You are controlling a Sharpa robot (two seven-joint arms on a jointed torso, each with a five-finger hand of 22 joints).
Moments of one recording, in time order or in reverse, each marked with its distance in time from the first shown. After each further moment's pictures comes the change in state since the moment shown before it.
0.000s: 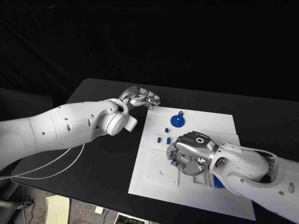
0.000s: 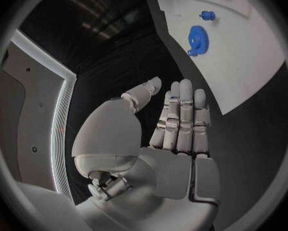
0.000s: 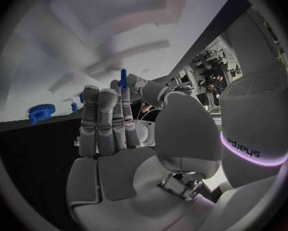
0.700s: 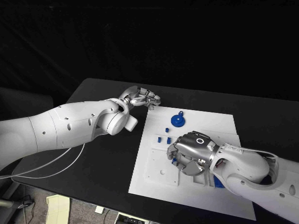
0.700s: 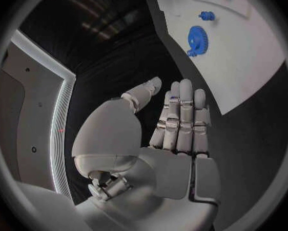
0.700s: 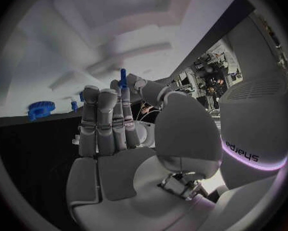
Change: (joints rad) left arm 0.000 0.000 0.000 0.000 -0.001 0.001 -0.007; left_hand 0.000 0.000 0.000 0.000 0.000 0.000 0.000 0.000 0.000 0.000 0.000 0.000 0.000 0.003 0.003 0.000 0.002 0.000 0.000 0.000 0.000 0.000; right arm -0.001 -0.003 -0.001 0.007 -0.041 -0.007 -0.011; right_hand 0.001 0.001 -0.001 -0.001 -0.002 0.000 0.000 0.000 0.002 0.000 0.000 -0.006 0.000 -0.003 0.000 0.002 -0.001 0.000 0.000 0.001 0.004 0.000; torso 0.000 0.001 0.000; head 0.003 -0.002
